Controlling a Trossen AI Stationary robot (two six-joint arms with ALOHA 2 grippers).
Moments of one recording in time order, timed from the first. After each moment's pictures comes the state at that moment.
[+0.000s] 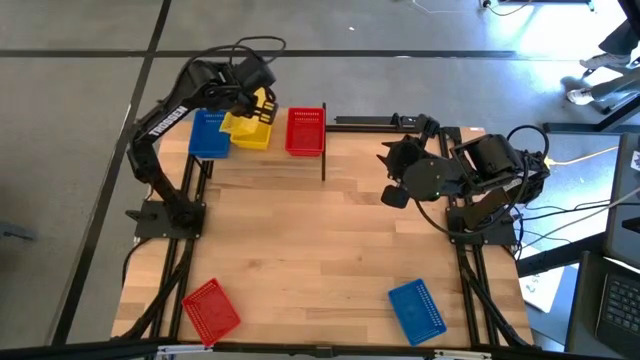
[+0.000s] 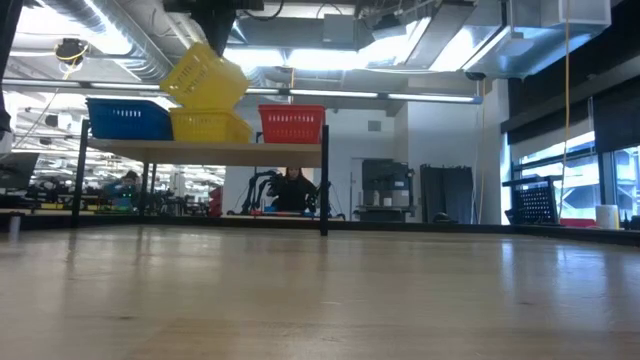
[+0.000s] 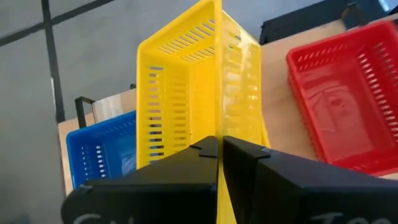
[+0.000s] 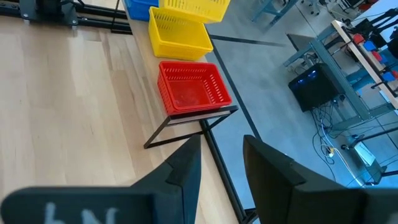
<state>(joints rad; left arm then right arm) 0.53 1.64 2.11 -1.57 -0.49 -0.63 0.30 1.67 2.33 -1.56 0.85 0.18</state>
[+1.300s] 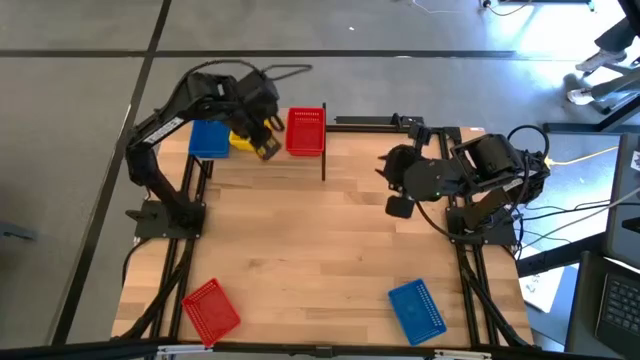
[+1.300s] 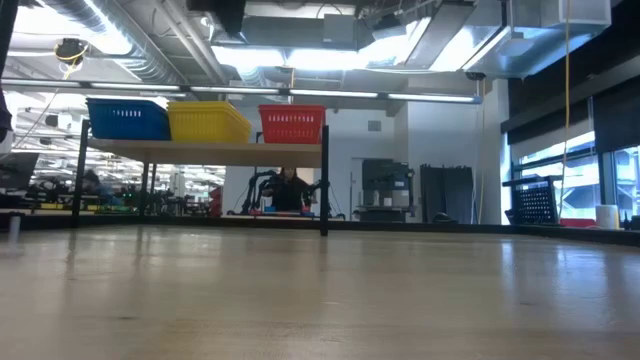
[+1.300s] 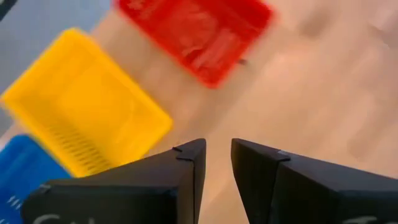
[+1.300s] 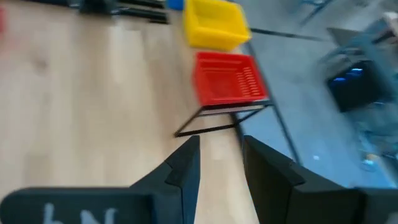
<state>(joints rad) 0.39 1.62 2.12 -1.57 -0.16 -0.30 0.30 1.67 2.33 -1.57 0.68 0.17</state>
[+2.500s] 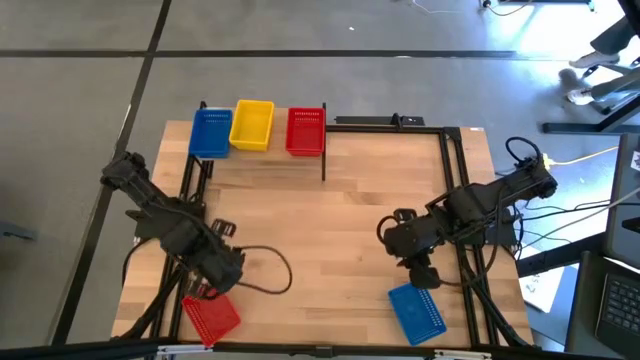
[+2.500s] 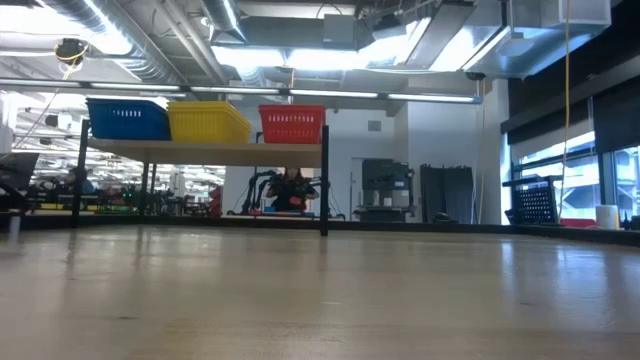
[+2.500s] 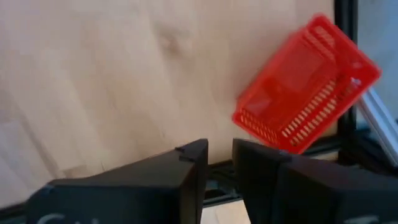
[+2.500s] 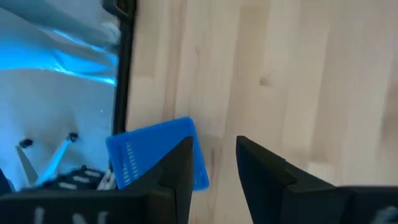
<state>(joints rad) -0.69 1.46 1.50 -1.47 0.00 -0.45 0.47 1.50 1.65 -1.32 -0.10 0.39</state>
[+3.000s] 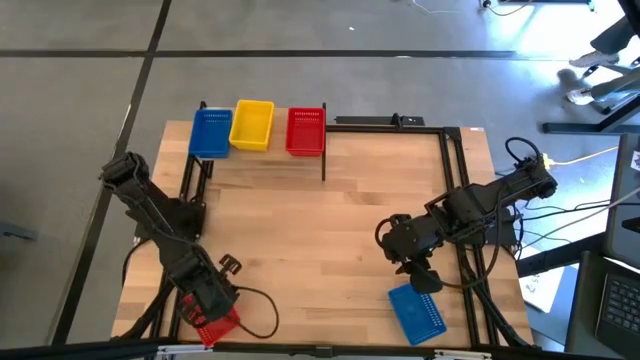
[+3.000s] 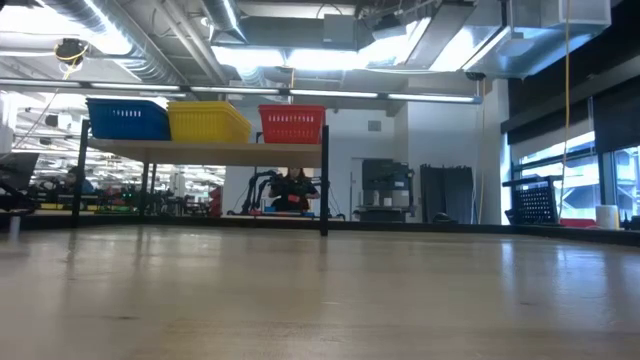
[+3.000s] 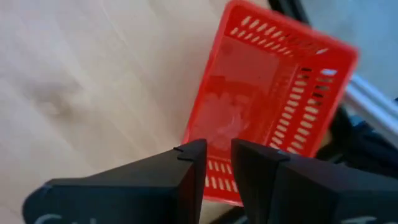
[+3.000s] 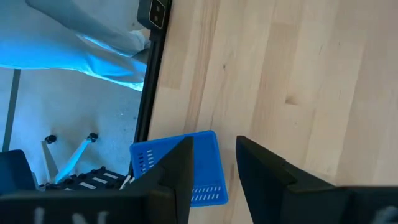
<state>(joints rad) -0.87 1.46 1.10 -0.92 0.09 -0.32 0.47 1.50 1.65 -1.25 -0.18 0.36</state>
